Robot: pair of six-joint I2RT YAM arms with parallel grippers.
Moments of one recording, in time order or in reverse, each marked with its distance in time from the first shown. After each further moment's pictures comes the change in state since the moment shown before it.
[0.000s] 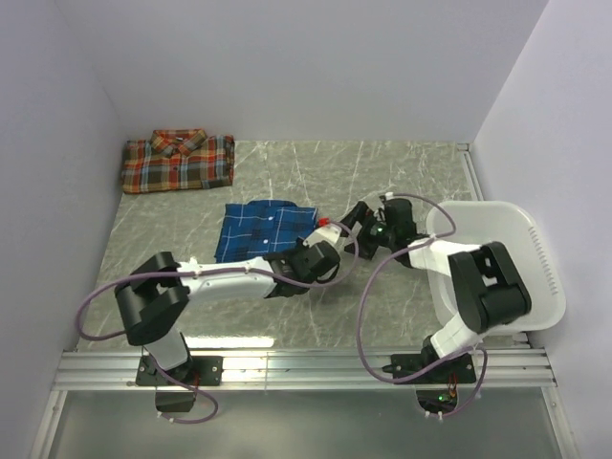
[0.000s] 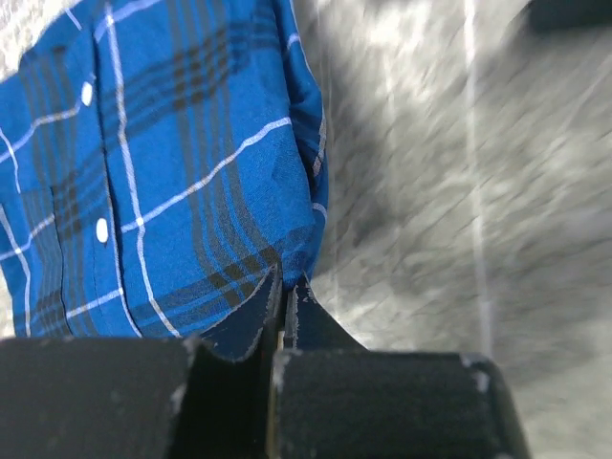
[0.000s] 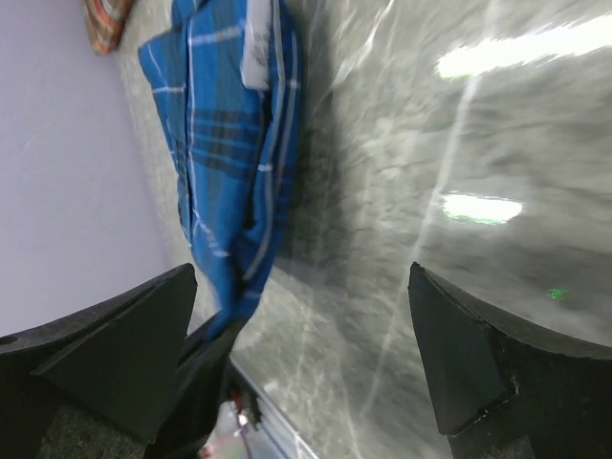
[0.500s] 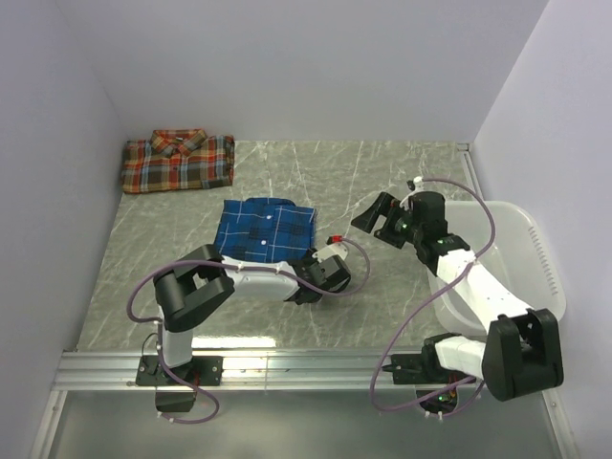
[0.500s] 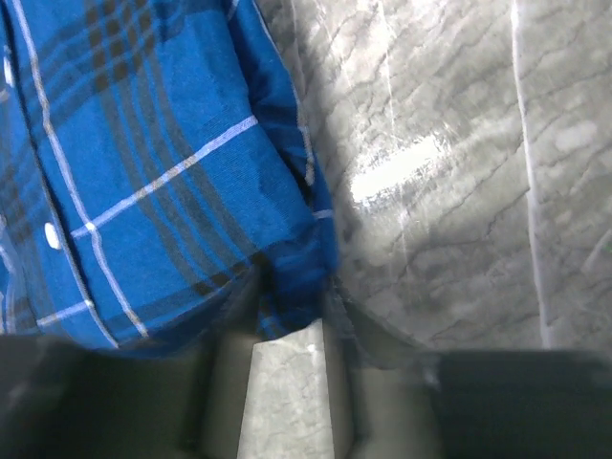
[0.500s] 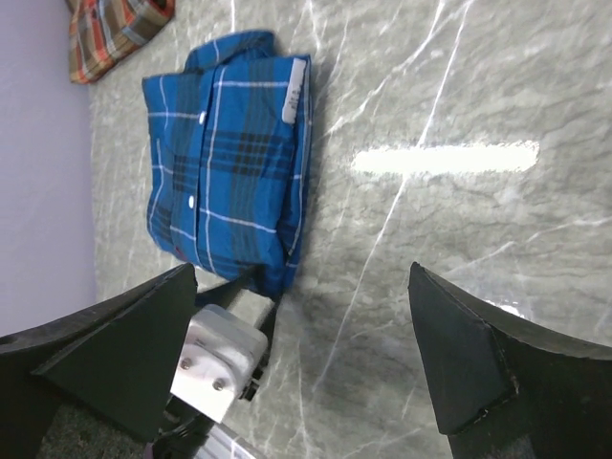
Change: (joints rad) left arm -0.018 0.190 0.040 -0.012 -0.049 0.057; right arm -0.067 -0.382 0.053 -0.355 0.151 -0.266
